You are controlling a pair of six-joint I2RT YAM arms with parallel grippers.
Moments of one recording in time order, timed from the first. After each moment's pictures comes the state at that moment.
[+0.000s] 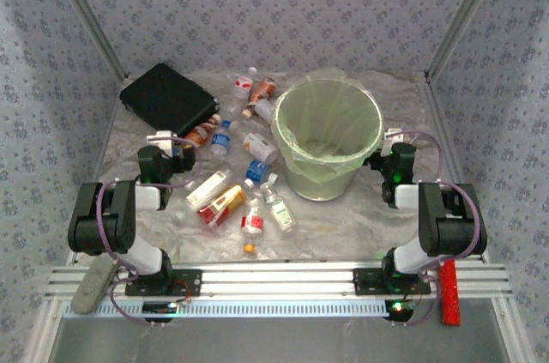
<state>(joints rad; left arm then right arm) 0.03 1.53 0.39 0.73 0.02 -0.02 -0.05 1.51 0.41 0.68 -0.01 -0.04</state>
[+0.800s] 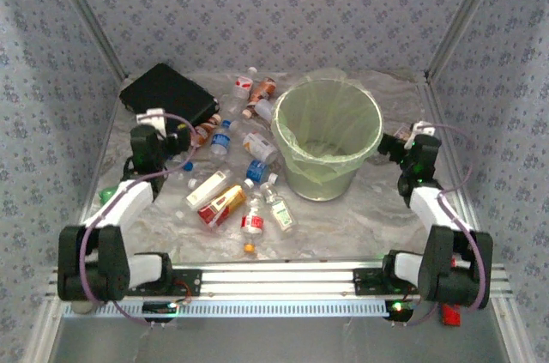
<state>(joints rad) -0.04 1.19 0.67 0.15 -0.11 -0.10 -0.18 1.17 0.57 0.15 0.00 0.18</state>
